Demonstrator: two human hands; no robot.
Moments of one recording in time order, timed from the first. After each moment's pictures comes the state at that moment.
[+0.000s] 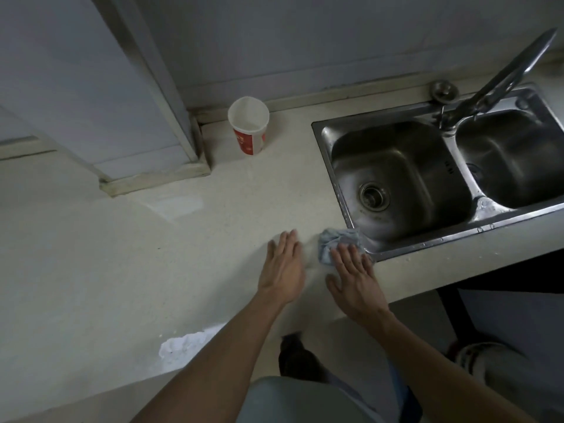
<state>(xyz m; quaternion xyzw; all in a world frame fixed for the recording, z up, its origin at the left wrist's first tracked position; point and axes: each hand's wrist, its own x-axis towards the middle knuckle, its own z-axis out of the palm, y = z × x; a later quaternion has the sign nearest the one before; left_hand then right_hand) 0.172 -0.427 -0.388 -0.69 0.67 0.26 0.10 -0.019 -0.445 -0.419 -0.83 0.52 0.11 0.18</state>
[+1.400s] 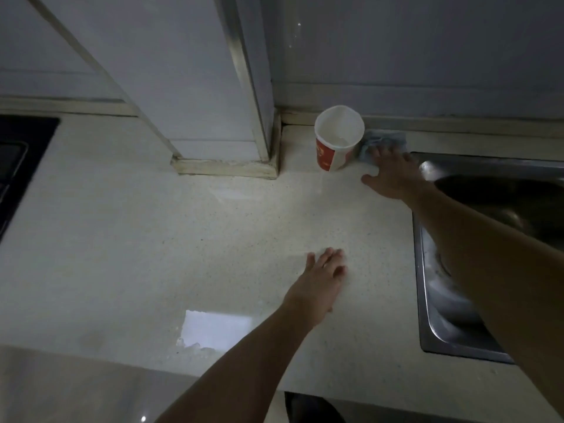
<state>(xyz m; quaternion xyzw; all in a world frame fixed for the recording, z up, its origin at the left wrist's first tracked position) 0.208 -0.467 -0.416 -0.69 0.65 0.30 0.07 0.169 -0.754 -0.430 -0.91 0.37 0.12 0.11</state>
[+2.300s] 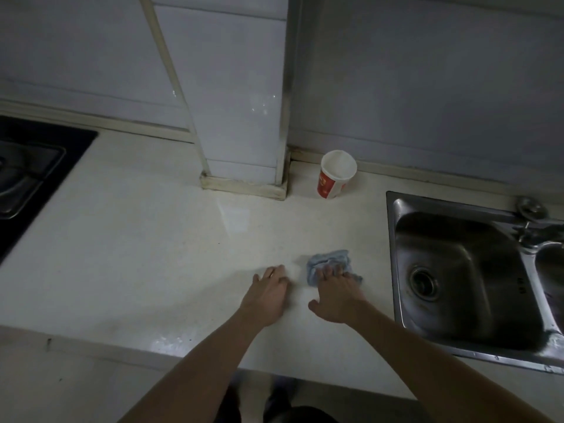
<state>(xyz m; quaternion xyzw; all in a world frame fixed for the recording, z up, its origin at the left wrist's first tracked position) 0.258 -0.381 -0.391 -0.78 0.55 0.28 0.06 0.126 -0.507 -0.395 -0.91 0.28 0.29 0.10</state>
